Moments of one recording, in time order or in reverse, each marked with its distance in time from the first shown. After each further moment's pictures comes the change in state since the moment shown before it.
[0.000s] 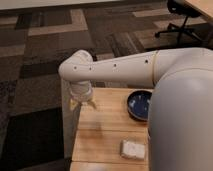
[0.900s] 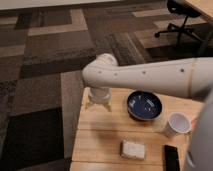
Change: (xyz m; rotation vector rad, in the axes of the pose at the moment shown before) arm 0.024 -0.099 -0.004 -0.068 -0.071 0.177
